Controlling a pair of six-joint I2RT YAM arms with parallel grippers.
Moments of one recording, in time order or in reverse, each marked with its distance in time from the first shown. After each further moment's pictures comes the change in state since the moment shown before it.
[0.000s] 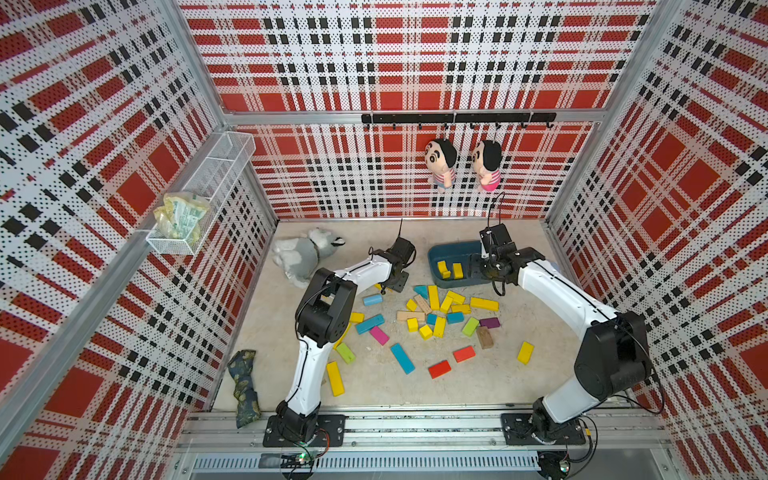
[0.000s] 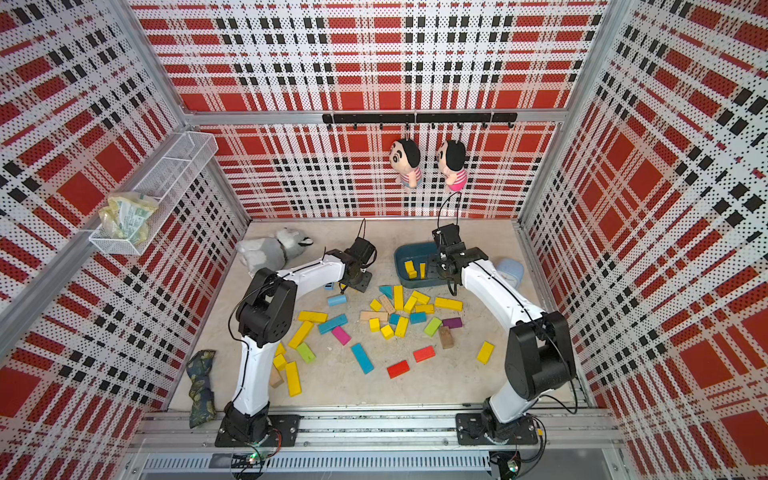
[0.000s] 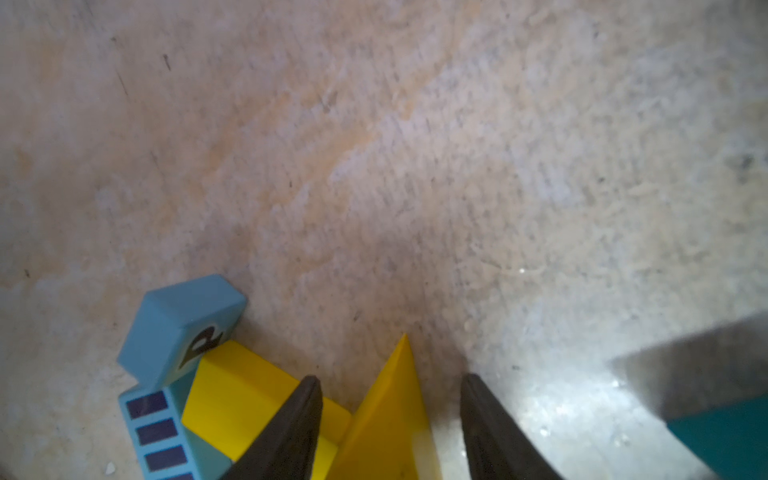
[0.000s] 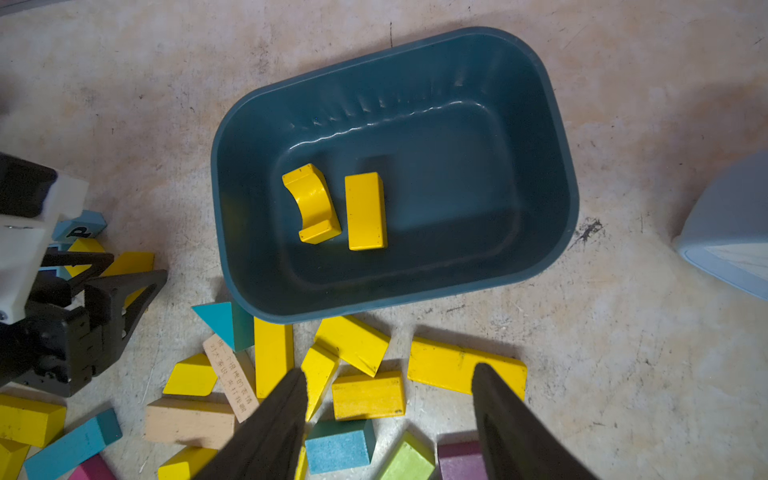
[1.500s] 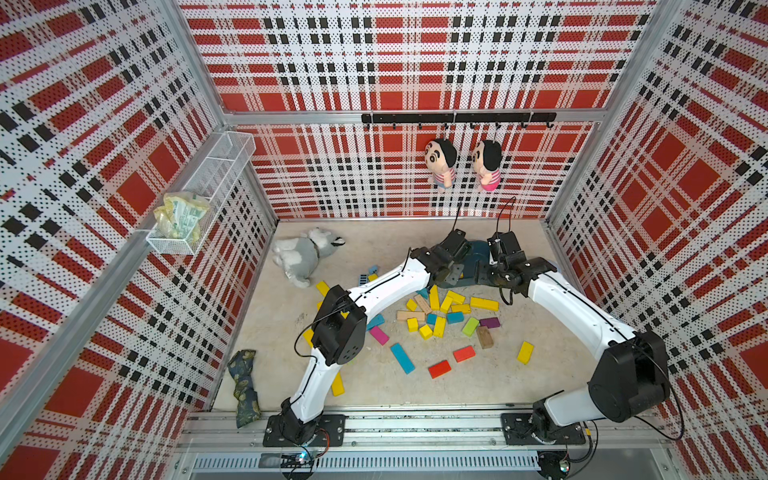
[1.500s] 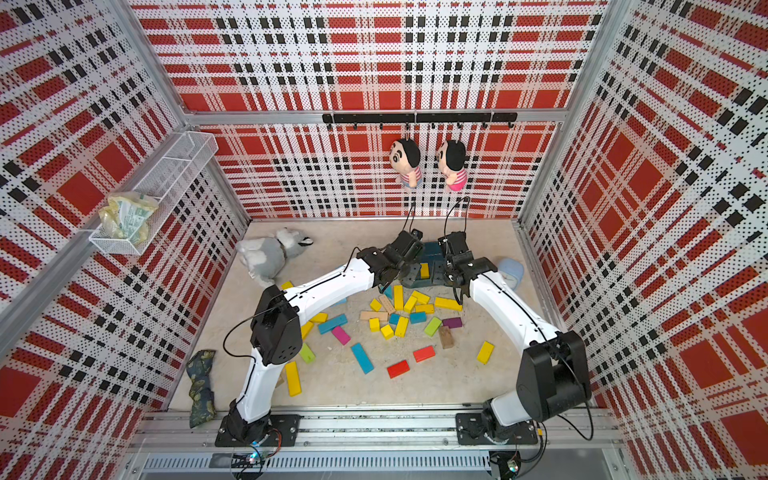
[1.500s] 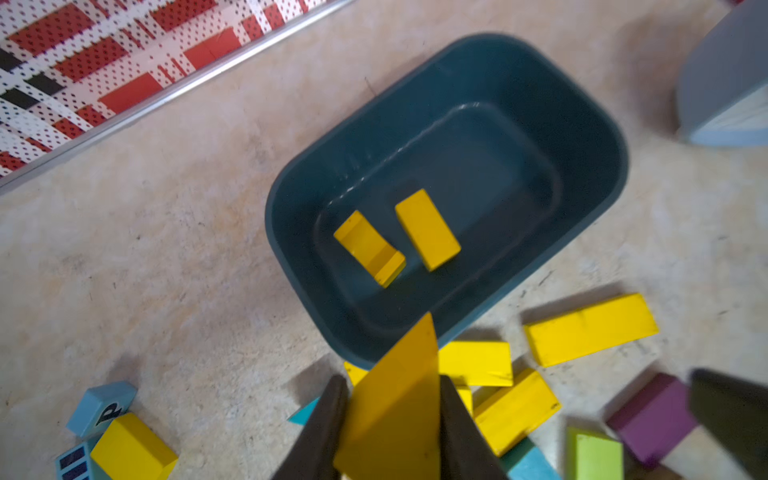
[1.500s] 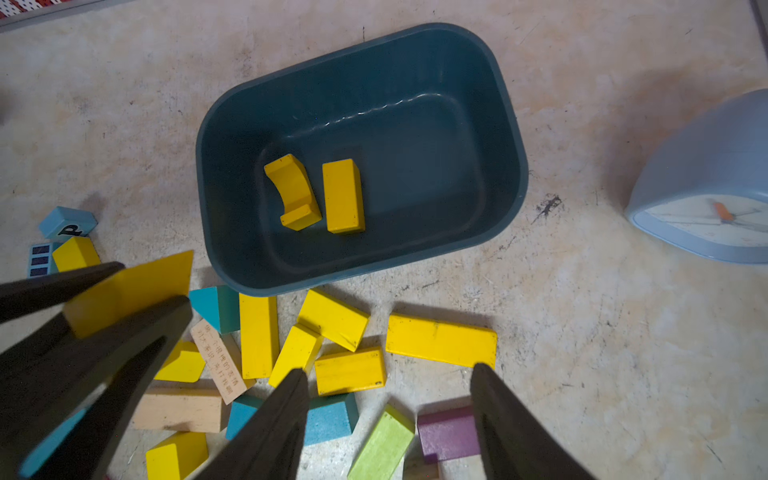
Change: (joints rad) left arm -0.309 -0.029 0.357 -0.044 -0.042 -0.161; right arm 0.000 -0.138 -0.116 0.004 0.048 0.024
